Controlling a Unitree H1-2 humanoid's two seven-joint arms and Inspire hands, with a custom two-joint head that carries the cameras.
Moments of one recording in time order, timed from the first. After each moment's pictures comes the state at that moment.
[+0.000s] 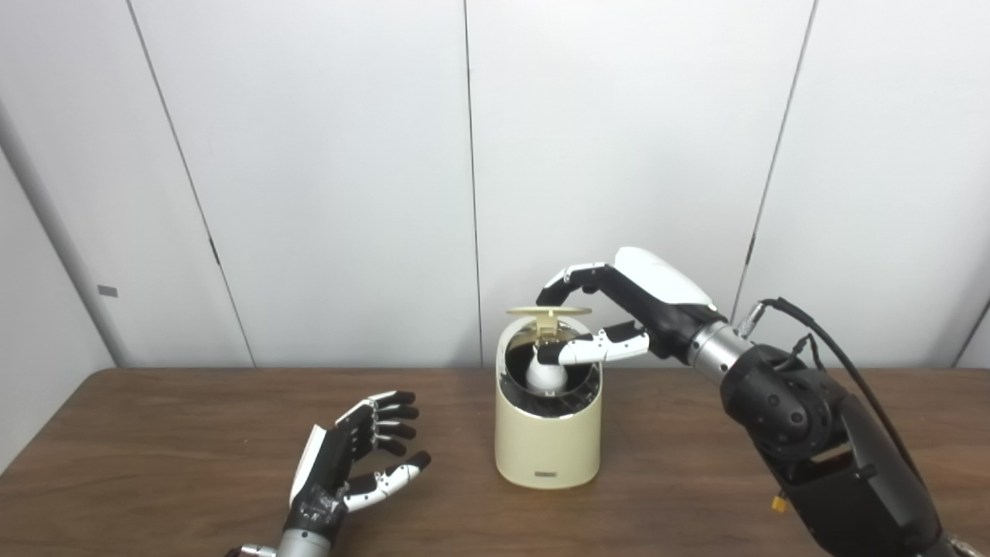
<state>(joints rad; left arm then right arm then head) -0.30 0.17 0.02 0.32 0.04 -0.34 -0.02 -0.76 -0.35 0.29 -0.05 -0.54 0.14 0.35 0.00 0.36</state>
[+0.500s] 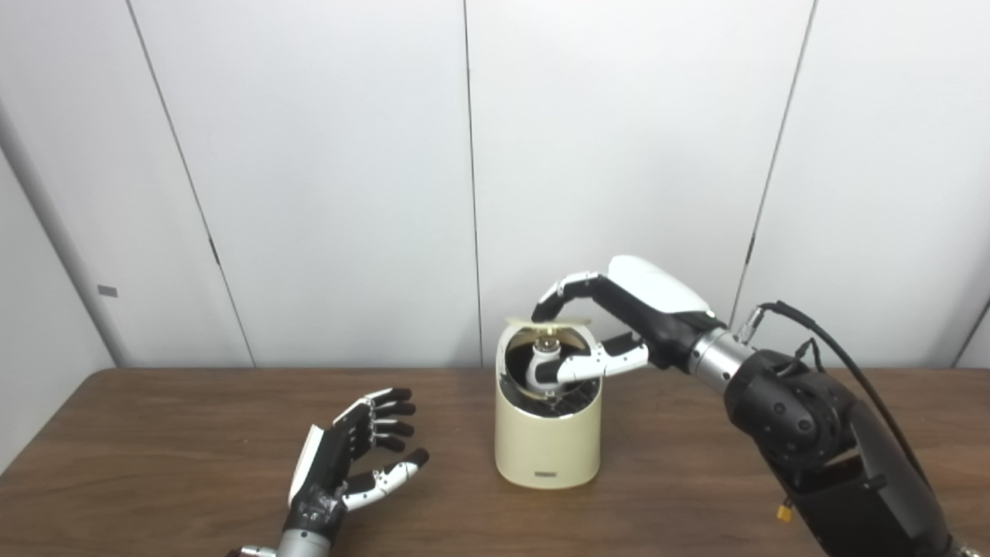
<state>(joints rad) -0.30 0.16 0.03 0.31 0.03 -0.32 -0.02 -0.75 -0.37 0.31 -0.10 -0.57 0.15 0.44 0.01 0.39</state>
